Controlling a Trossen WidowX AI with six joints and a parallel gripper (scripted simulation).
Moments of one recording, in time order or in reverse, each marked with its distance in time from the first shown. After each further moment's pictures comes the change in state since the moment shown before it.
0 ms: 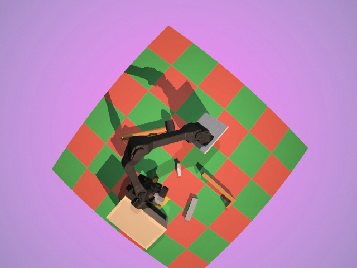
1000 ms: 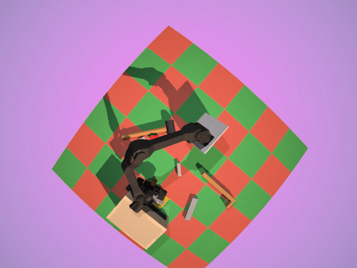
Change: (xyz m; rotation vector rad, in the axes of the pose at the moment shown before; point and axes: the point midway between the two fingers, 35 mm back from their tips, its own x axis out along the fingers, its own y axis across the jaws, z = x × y) arm 0.000 0.000 0.021 0.001 0.000 -0.003
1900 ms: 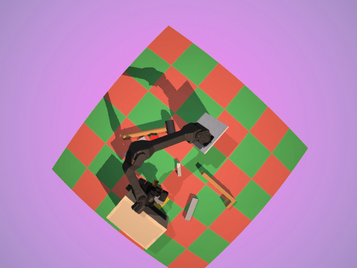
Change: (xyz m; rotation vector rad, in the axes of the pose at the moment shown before) arm -0.001 0.010 0.001 0.018 -0.016 -0.003
